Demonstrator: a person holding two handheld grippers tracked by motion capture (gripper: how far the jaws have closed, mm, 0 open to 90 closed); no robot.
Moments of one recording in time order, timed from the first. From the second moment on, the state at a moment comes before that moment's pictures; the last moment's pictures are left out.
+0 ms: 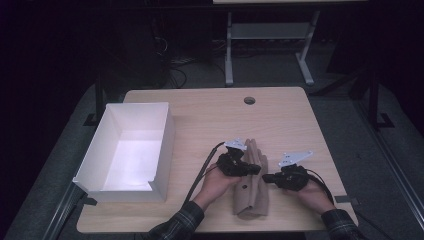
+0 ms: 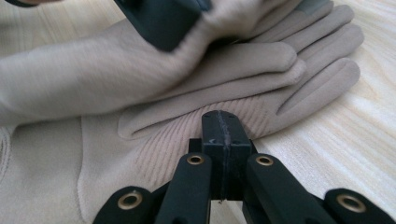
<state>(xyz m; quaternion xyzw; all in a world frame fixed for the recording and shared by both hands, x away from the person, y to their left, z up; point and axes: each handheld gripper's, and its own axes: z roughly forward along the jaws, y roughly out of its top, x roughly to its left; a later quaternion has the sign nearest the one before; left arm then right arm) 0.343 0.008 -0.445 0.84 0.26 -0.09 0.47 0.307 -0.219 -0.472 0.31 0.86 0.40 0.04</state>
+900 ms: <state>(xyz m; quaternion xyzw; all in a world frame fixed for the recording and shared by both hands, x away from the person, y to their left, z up) 0.313 -0.027 -0.459 0.87 0.22 -0.10 0.43 0.318 -0.273 -0.476 0.40 0.82 0.39 0.15</state>
